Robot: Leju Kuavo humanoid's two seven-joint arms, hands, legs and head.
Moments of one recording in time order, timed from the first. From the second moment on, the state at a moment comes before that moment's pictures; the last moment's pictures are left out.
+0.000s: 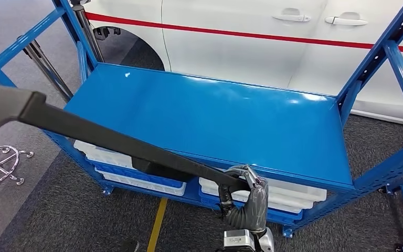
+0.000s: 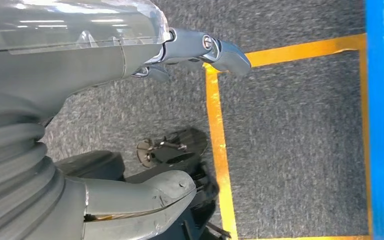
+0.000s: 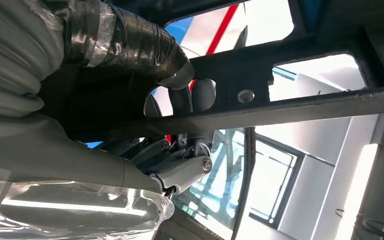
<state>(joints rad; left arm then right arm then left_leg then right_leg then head) -0.10 -0.20 0.52 -0.21 -0.72 0.09 -0.45 0.01 0.12 0.54 -1.60 0.44 -0.62 -0.55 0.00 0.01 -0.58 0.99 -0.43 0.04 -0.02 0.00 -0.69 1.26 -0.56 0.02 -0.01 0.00</state>
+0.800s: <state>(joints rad) -0.09 -0.20 0.55 -0.21 -0.70 0.09 -0.46 0.07 0.11 0.51 -1.67 0.46 -0.62 -0.56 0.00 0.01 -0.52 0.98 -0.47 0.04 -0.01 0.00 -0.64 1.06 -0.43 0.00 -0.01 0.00</state>
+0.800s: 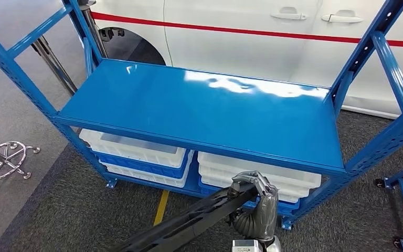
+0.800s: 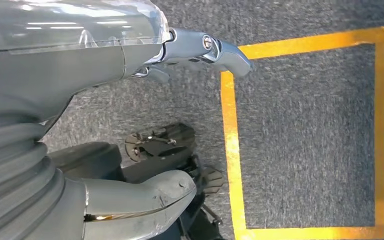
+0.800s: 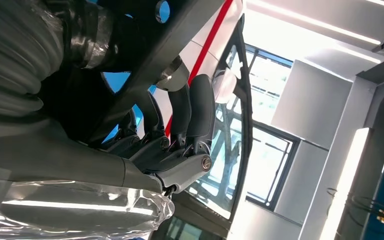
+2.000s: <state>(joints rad) -0.16 -0.23 0.49 -0.21 -0.82 0.02 -0.41 -0.34 0.10 0.54 -1.63 0.65 -0.49 -0.28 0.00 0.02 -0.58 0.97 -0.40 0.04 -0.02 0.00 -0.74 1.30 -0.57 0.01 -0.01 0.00</state>
